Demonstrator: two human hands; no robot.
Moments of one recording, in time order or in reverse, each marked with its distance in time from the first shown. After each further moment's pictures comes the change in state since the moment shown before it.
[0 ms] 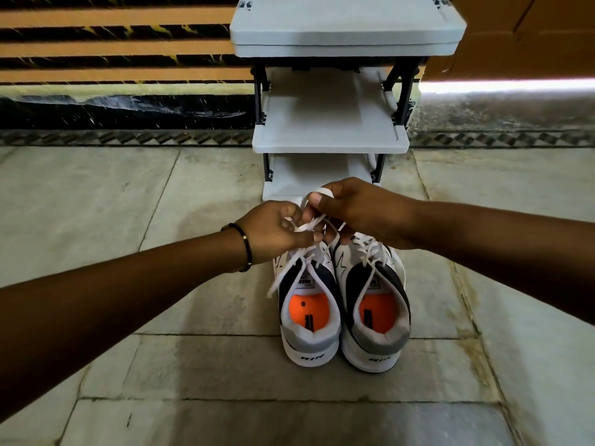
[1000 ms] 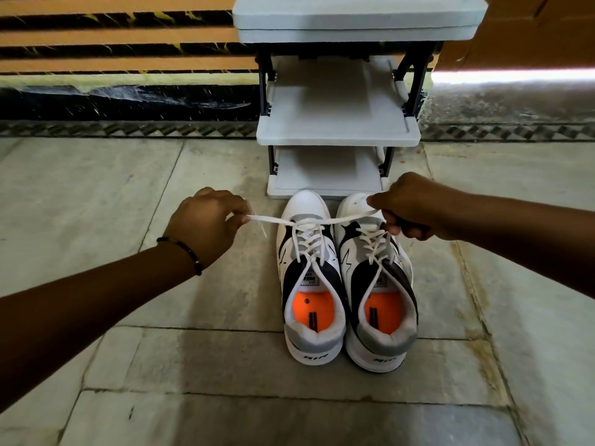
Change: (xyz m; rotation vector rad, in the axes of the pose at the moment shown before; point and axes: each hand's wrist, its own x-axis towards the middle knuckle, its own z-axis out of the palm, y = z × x) left_hand -0.012 -0.061 -0.045 0.770 0.452 0.169; right_hand -0.004 0.029 -0.040 -0.194 0.275 0.428
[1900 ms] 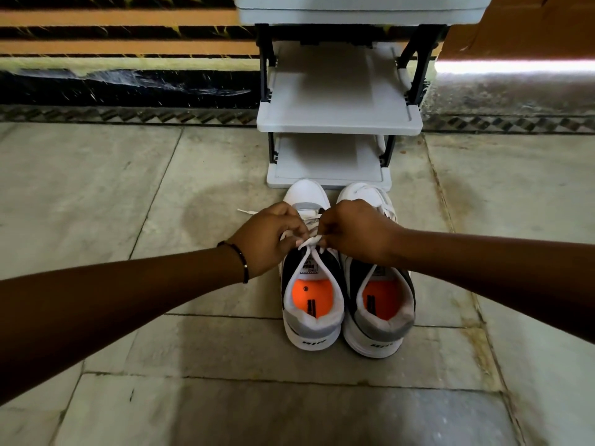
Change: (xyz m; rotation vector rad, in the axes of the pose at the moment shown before) left_hand -0.007 0.048 0.040 -0.426 -0.282 0.128; right_hand -0.003 0.000 0.068 -0.466 -0.030 -0.522
